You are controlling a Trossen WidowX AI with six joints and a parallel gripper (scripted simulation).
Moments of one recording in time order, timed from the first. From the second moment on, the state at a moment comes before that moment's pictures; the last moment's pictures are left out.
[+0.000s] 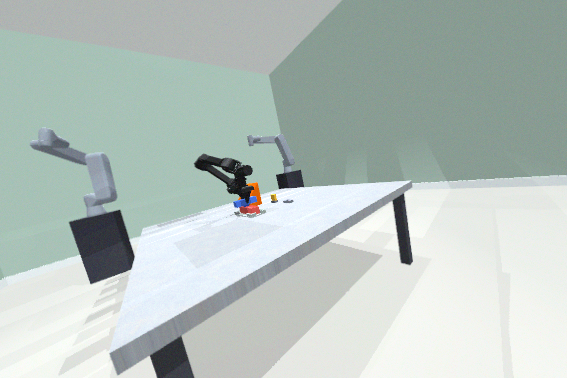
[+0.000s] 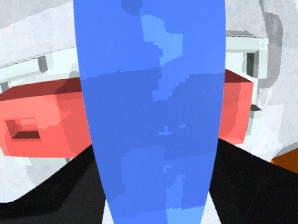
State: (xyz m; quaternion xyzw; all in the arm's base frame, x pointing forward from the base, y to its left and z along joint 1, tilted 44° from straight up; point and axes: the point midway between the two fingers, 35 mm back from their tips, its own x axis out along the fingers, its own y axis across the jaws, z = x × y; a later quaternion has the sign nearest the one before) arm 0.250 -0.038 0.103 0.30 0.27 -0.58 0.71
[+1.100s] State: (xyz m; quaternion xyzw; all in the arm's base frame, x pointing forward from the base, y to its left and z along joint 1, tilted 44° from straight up) arm 0.237 0.019 0.165 0.30 0.27 -0.57 0.72
